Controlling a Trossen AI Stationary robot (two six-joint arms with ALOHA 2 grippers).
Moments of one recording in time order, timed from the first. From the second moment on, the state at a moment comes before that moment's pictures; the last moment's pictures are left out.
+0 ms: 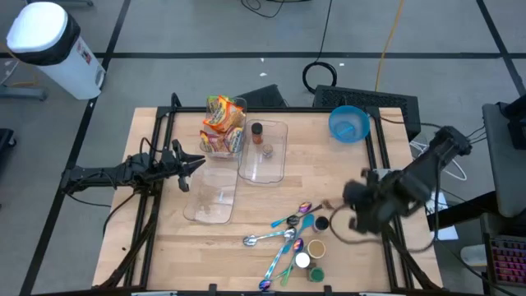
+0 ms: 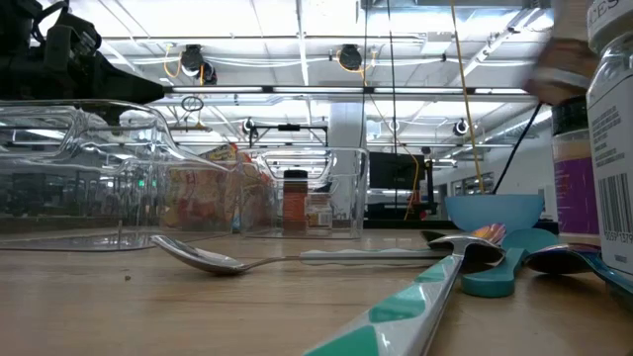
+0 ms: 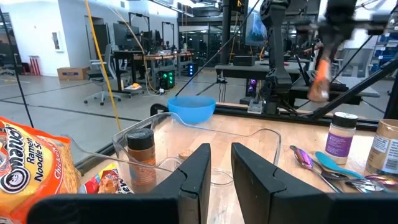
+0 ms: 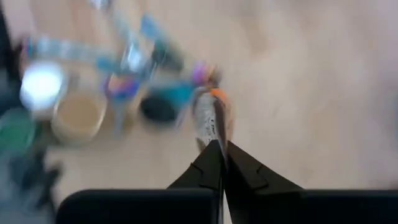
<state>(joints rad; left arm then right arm) 0.04 0.03 0.02 0.08 -0.23 0.00 0.67 1.26 1.38 -1.44 0.42 0.96</state>
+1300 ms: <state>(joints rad) 0.04 0.03 0.02 0.08 -0.23 0.00 -0.46 1.84 1.63 -0.83 -0.07 -0.37</state>
